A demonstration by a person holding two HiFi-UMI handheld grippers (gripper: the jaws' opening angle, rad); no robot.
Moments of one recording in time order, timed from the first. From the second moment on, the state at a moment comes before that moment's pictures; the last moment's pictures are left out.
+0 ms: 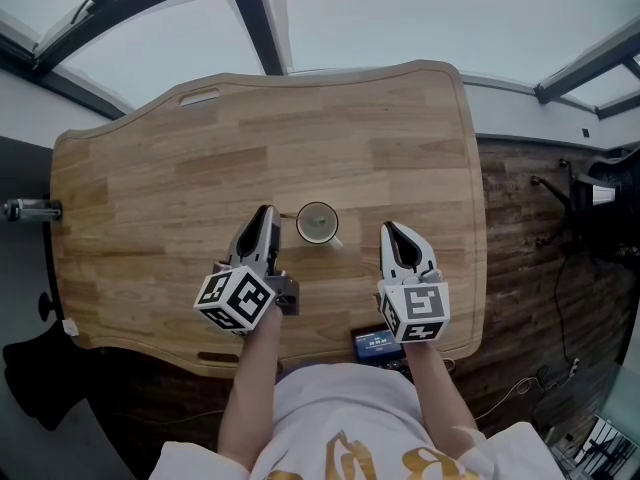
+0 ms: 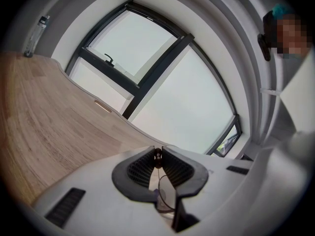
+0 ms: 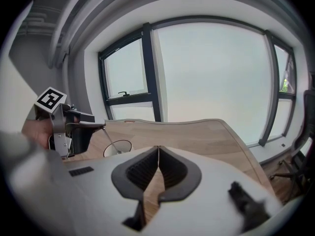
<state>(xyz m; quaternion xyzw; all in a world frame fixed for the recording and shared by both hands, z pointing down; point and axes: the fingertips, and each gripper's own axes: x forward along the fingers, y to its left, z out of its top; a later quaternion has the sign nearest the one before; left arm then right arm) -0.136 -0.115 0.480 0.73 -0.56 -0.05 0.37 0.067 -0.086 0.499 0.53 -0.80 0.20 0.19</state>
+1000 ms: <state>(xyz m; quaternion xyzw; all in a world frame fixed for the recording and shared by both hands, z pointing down) -0.124 -0.113 0.492 0.75 -0.56 -0.03 0.36 0.074 -0.085 0.513 0.54 -0.79 0.21 0.20</state>
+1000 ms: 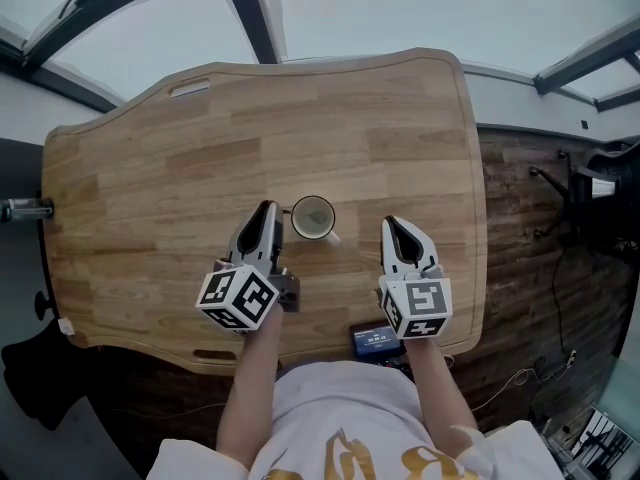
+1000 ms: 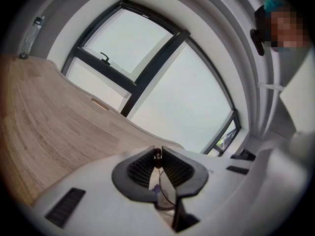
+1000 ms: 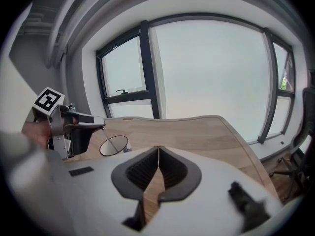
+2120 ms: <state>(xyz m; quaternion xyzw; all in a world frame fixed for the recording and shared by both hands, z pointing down) -0.107 -0.113 0.504 0.76 -0.55 0.01 0.34 0.075 -0.093 0.523 0.53 -0.79 0.20 0.21</state>
